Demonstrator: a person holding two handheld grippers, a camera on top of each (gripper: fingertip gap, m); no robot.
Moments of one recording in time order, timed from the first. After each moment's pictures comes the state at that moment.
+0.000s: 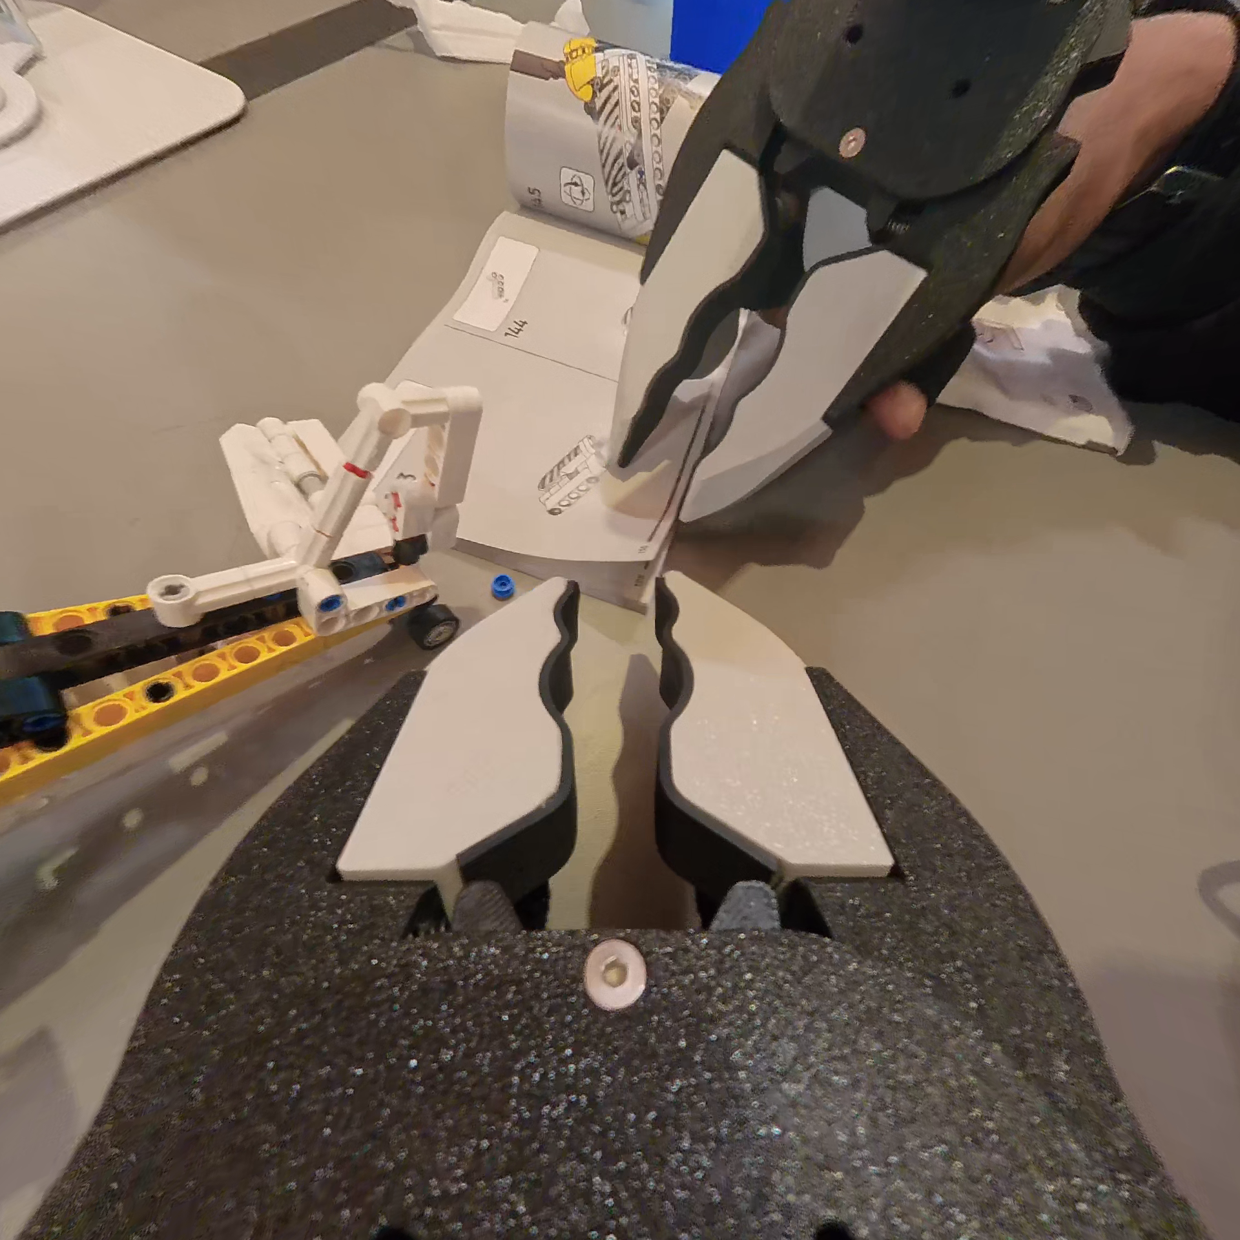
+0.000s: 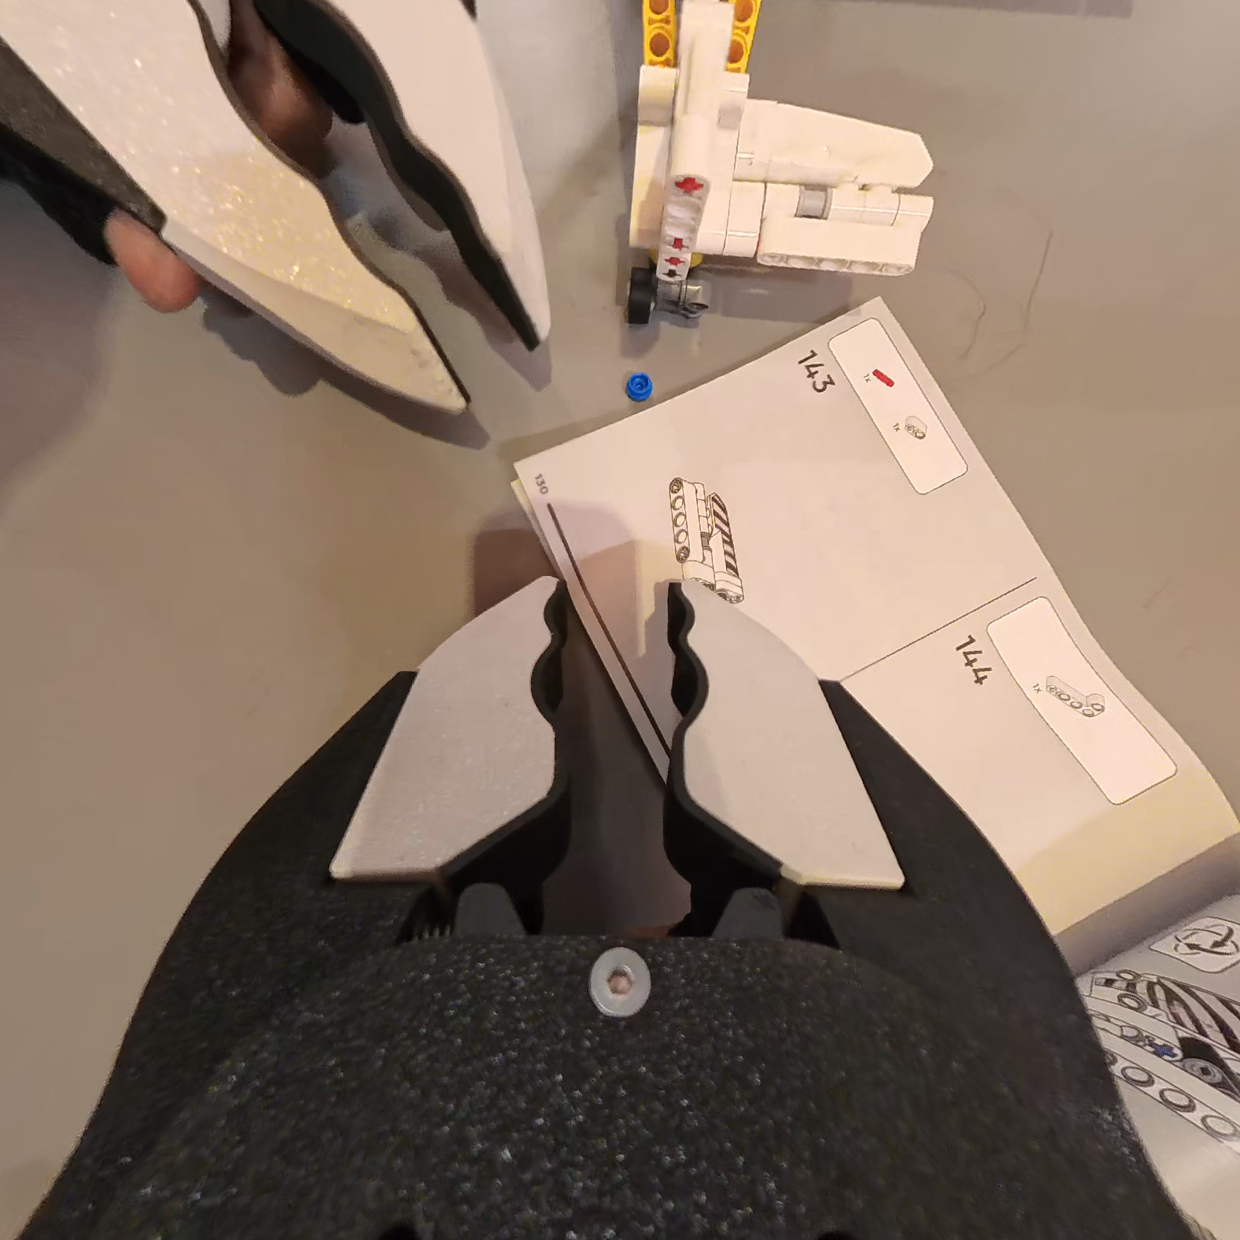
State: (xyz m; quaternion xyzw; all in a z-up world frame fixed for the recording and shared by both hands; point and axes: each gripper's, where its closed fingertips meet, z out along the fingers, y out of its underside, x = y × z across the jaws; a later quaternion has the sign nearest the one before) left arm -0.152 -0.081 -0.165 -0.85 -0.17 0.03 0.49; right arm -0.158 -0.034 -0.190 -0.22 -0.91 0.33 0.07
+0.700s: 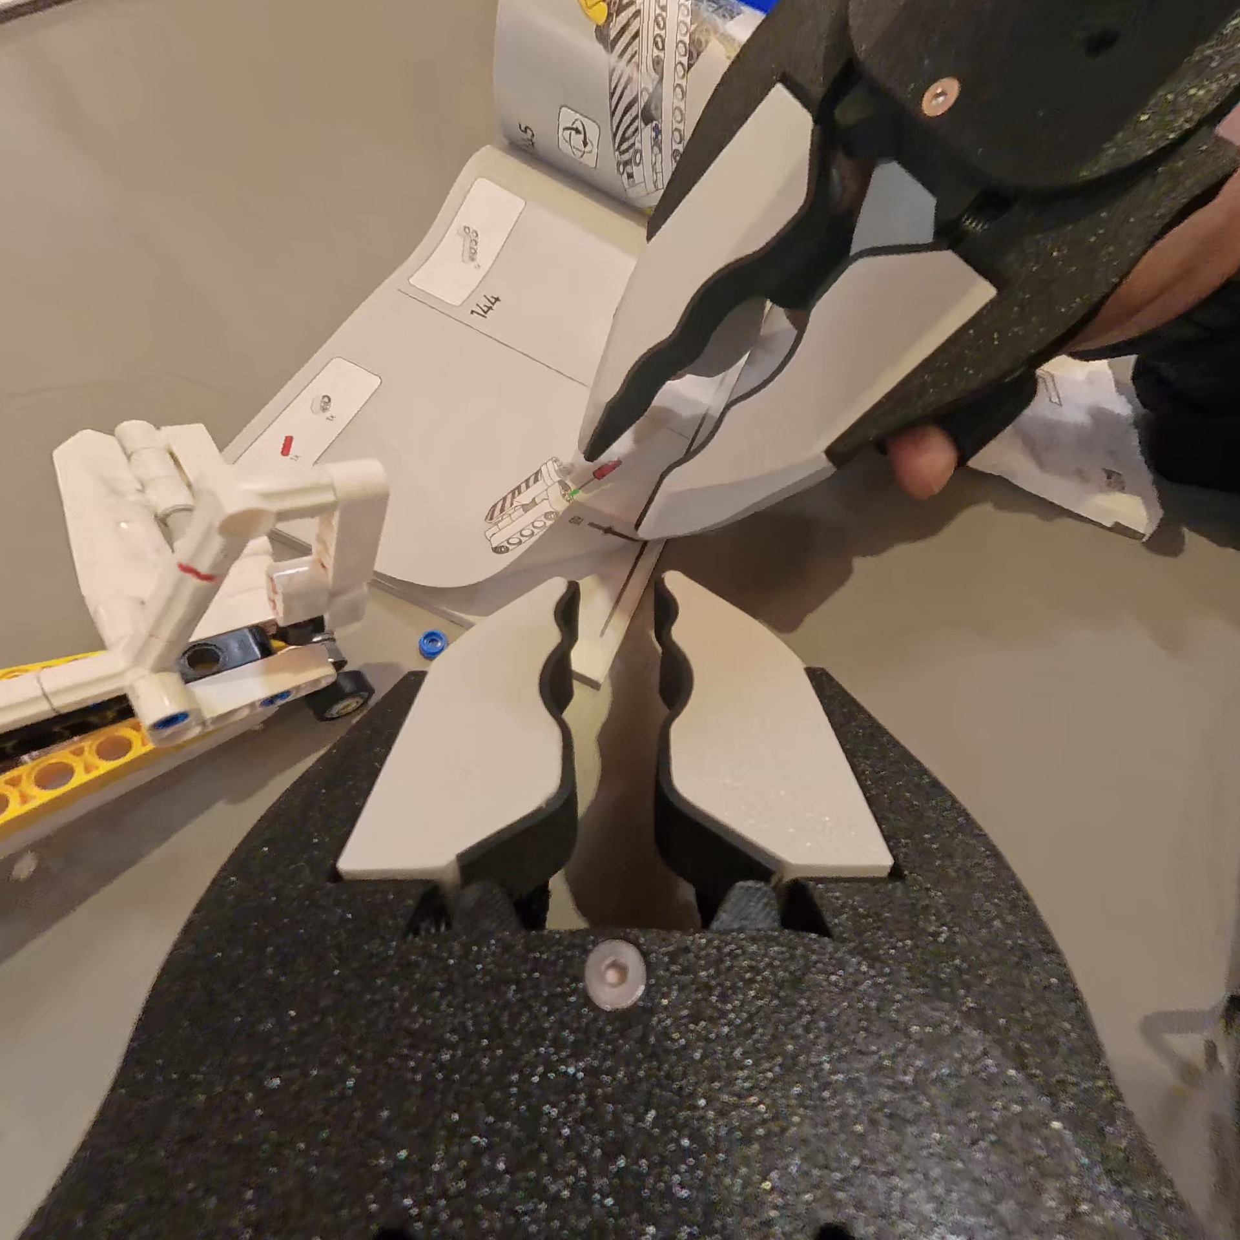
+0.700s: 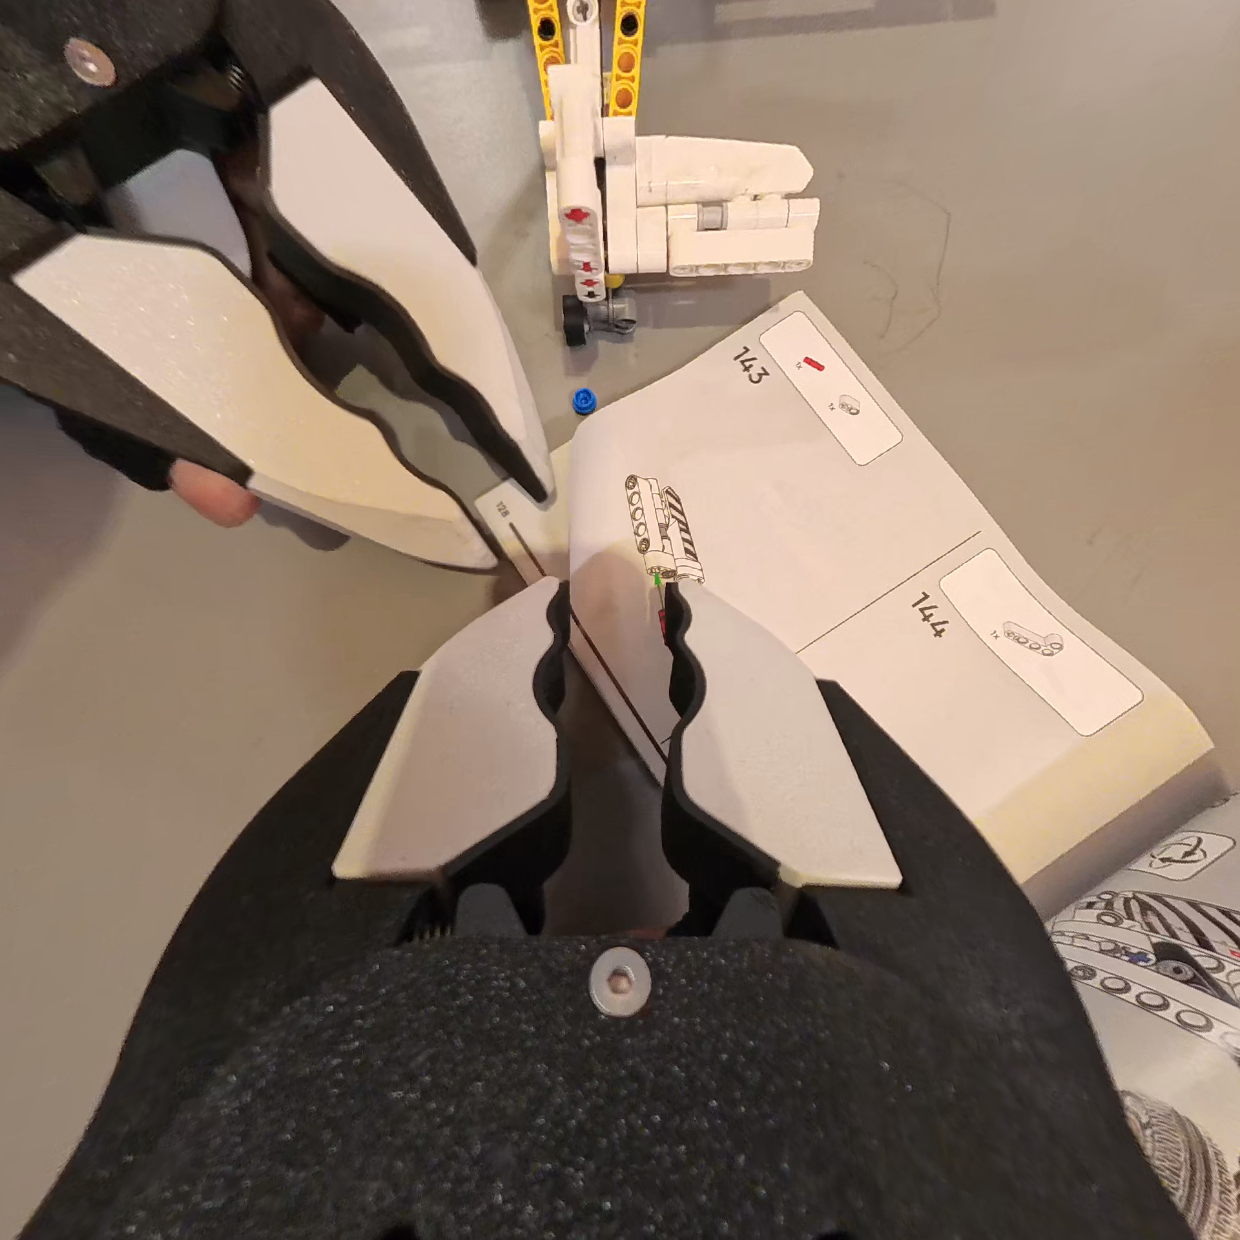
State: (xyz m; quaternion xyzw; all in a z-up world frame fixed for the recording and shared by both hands) left arm -0.151 -0.046 -0.178 -0.86 -0.23 0.00 0.45; right arm -0.166 -0.026 -0.181 -0.27 -0.89 0.35 0.08
